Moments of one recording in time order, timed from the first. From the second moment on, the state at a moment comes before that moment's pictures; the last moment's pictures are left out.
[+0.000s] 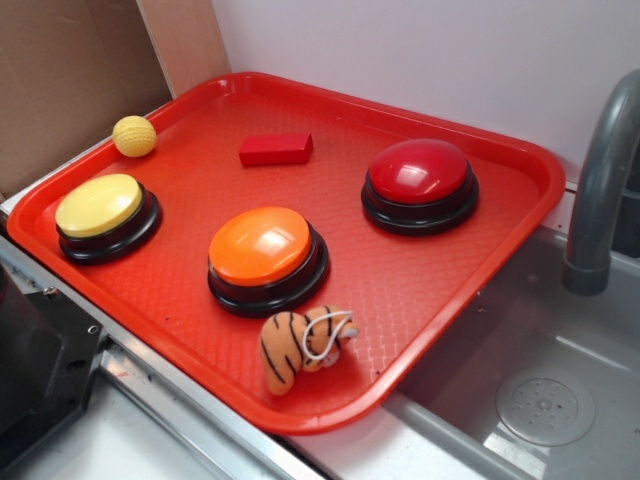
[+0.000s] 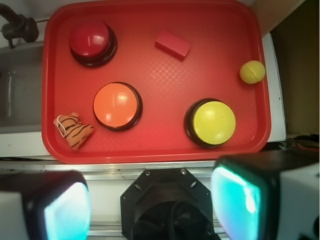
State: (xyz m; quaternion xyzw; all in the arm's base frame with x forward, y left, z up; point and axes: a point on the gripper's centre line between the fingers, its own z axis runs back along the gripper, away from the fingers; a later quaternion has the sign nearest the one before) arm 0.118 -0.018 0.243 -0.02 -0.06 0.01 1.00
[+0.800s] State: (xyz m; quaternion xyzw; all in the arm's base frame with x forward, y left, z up) arm 0.179 -0.004 0.205 -0.01 0.00 -0.03 1.00
